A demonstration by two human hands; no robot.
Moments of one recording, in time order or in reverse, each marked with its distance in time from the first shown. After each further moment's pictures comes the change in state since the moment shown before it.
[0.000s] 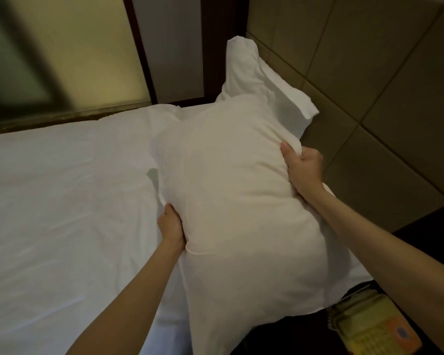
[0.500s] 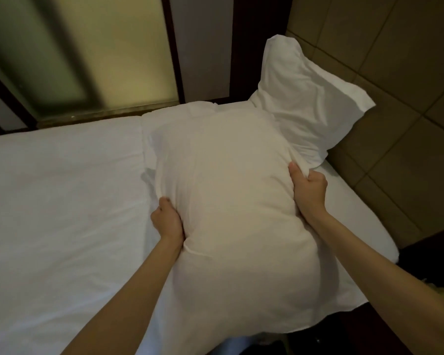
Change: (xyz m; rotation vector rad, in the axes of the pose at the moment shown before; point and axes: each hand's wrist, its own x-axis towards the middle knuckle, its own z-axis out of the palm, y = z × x) left_hand 0.060 0.049 -0.188 -0.040 0.174 0.110; right_hand -0.140 -0.052 0.148 0.120 0.082 0.129
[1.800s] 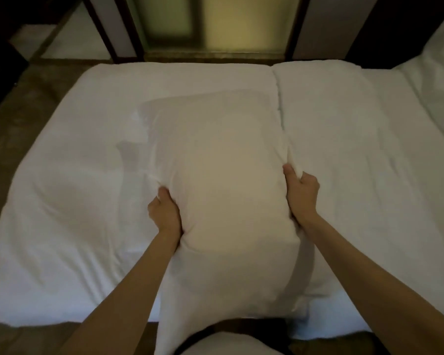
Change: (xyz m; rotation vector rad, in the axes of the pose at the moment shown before) left_hand 0.228 0.037 -0.437 0.088 0.321 0.001; right_hand -0.298 -0.064 0.400 -0.111 -0.375 0.092
